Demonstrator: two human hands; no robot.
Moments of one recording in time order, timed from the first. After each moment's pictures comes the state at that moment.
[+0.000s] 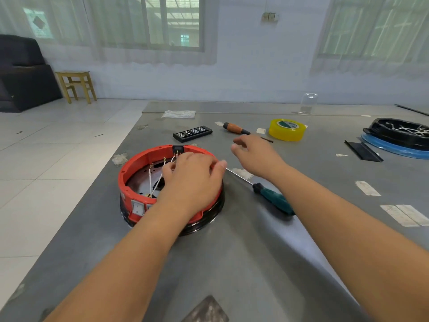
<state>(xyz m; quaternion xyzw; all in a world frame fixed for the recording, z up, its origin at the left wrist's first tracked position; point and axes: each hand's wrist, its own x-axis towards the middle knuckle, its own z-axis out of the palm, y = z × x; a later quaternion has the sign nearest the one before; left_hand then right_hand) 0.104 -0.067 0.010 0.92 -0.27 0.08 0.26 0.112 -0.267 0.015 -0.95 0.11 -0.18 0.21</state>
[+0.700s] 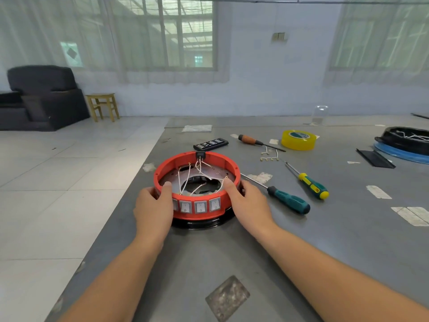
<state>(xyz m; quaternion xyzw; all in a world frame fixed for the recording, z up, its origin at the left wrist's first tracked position) 0.099 0.037 -0.040 0.76 0.04 0.09 0.64 0.038 -0.156 -0.043 -0.84 0.16 -0.22 0.47</state>
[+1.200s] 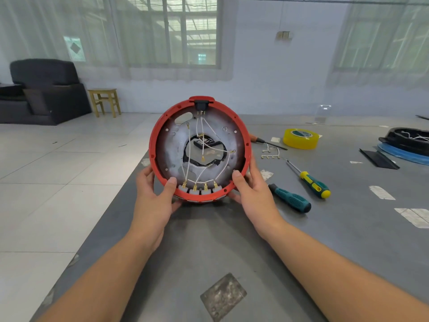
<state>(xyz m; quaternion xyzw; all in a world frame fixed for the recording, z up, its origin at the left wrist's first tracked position) 0.097 0.036 -0.050 0.58 -0.11 0.03 0.81 0.047 -0.170 -0.051 -0.71 0.01 -0.25 0.66</state>
